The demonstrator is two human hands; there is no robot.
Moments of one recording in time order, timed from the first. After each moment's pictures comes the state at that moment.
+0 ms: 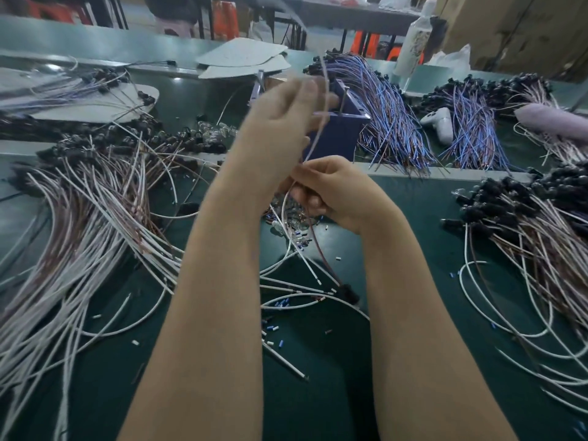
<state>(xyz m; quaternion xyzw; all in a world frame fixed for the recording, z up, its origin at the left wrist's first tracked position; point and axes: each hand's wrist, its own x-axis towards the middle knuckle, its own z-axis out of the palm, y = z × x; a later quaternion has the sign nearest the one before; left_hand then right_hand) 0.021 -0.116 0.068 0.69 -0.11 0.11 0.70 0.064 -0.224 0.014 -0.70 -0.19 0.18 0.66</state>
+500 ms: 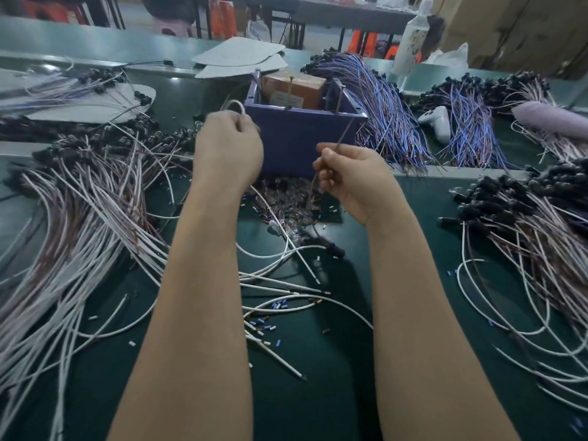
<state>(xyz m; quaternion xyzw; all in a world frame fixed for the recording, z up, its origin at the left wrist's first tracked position) 0.036 -0.089 0.052 0.84 0.11 0.19 0.49 0.071 -0.236 0.020 -0.67 -0.01 0.04 0.75</state>
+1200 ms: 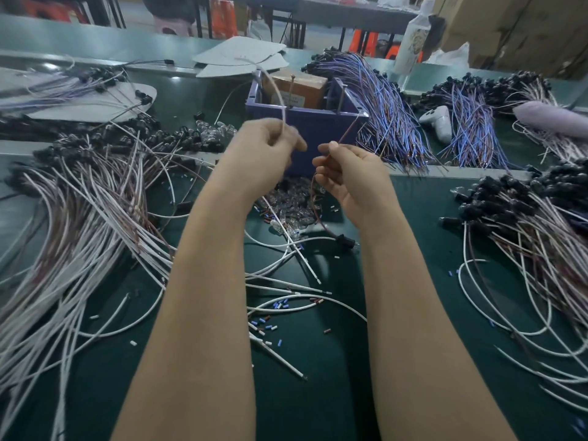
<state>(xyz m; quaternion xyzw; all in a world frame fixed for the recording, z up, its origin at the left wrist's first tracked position) 0.040 -0.095 0.043 0.82 -0.05 0.07 0.56 0.071 -0.230 0.016 -0.62 0.04 0.00 0.79</state>
